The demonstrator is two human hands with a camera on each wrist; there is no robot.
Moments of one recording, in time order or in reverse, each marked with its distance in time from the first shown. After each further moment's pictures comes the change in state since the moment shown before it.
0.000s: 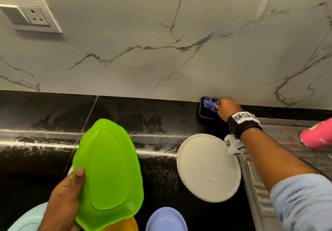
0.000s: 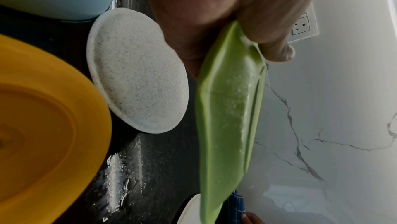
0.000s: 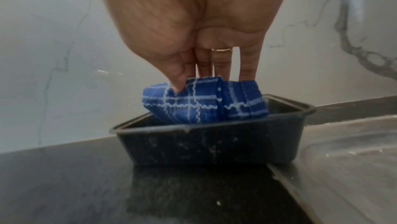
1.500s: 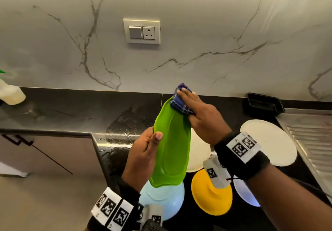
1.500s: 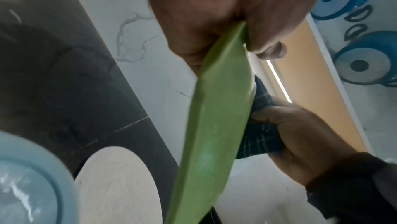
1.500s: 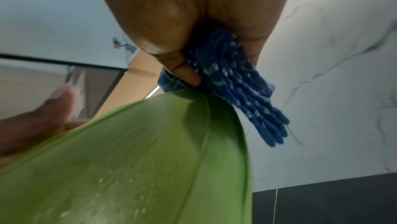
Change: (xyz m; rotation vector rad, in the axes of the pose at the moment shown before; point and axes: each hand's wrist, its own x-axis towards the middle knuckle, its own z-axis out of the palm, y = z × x) left_hand -0.033 0.117 -0.143 0.305 -0.495 0.565; right_hand -0.320 -0.400 -0.057 0.568 0.136 -0.547
